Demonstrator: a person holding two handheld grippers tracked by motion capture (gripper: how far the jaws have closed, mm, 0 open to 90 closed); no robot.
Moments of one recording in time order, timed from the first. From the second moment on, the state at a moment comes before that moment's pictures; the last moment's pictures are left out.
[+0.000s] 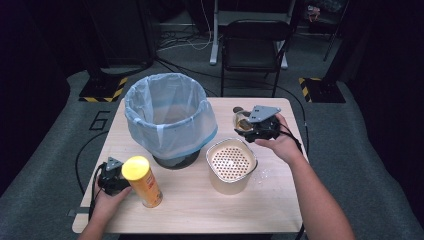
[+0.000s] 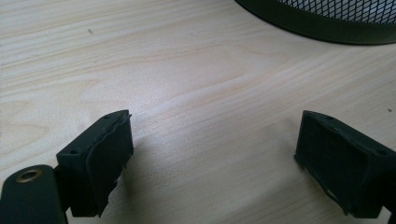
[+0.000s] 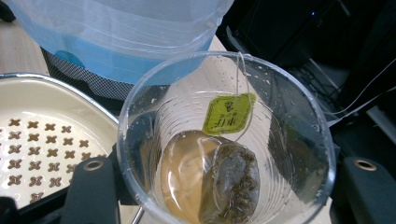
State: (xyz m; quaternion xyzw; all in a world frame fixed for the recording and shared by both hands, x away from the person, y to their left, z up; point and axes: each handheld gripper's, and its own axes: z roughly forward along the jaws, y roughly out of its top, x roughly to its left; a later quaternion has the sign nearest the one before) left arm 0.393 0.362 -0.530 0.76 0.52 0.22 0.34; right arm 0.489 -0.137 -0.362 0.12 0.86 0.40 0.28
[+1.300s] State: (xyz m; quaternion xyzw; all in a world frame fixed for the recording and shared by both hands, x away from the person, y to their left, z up) left arm 0.393 0.362 -0.530 0.76 0.52 0.22 0.34; right arm 0.422 -0.087 -0.395 -0.17 0.80 0.09 0.56
